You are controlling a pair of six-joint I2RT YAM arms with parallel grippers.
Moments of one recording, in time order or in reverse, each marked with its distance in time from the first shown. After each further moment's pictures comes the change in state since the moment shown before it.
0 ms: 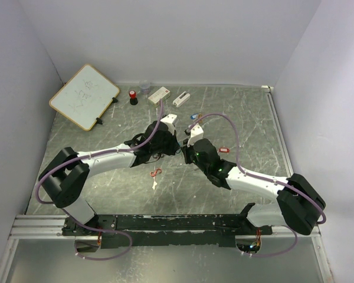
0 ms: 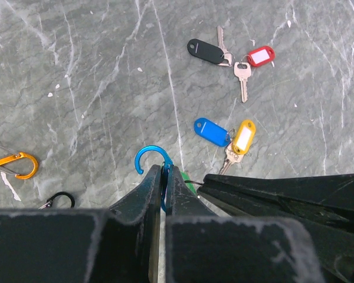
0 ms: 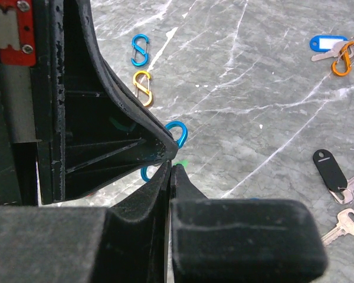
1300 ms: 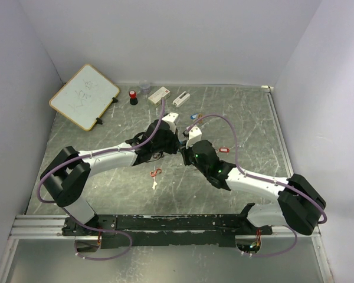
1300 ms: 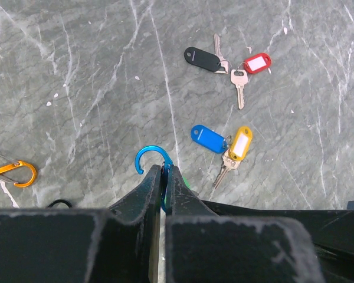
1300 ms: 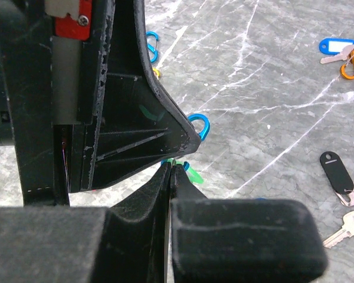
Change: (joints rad) left arm -0.004 0.016 0.031 -0.006 -0.008 0.002; right arm 0.026 -0.005 -0.002 -0.001 0.000 -0.011
